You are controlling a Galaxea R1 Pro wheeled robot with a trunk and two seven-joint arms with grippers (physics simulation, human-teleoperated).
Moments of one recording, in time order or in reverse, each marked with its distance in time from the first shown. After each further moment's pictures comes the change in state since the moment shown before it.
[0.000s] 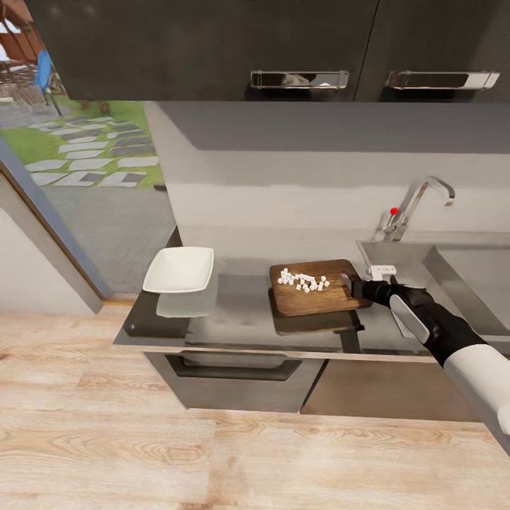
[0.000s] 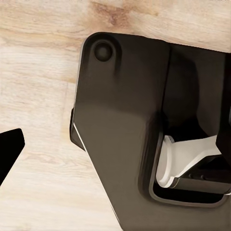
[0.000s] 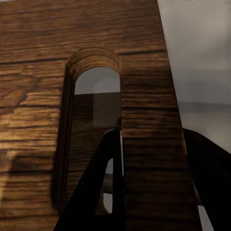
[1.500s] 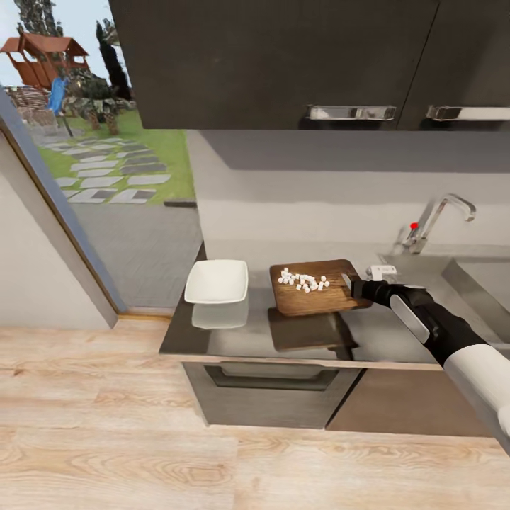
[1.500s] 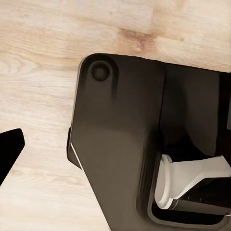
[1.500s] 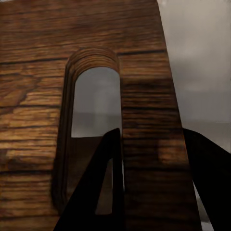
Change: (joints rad) left arm 0.000 0.000 0.000 0.000 0.000 0.000 0.000; right arm 0.000 0.000 0.000 0.000 0.000 -0.001 0.000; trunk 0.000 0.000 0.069
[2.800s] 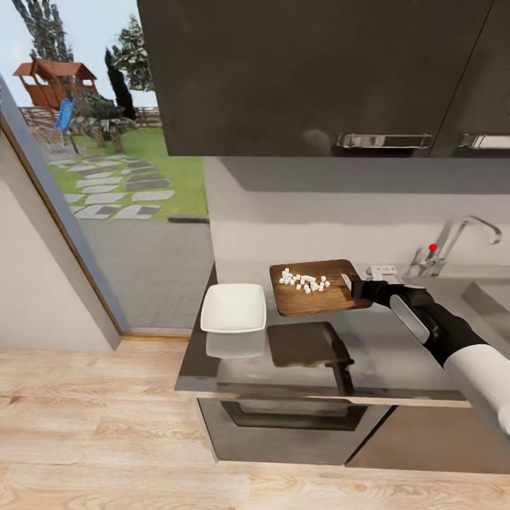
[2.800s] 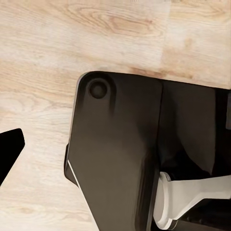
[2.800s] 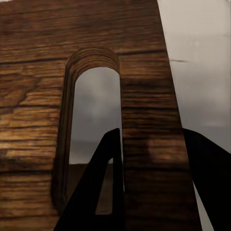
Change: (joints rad) left arm 0.000 0.000 0.000 0.000 0.000 0.000 0.000; right arm 0.000 0.000 0.000 0.000 0.000 0.000 0.000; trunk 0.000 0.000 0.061
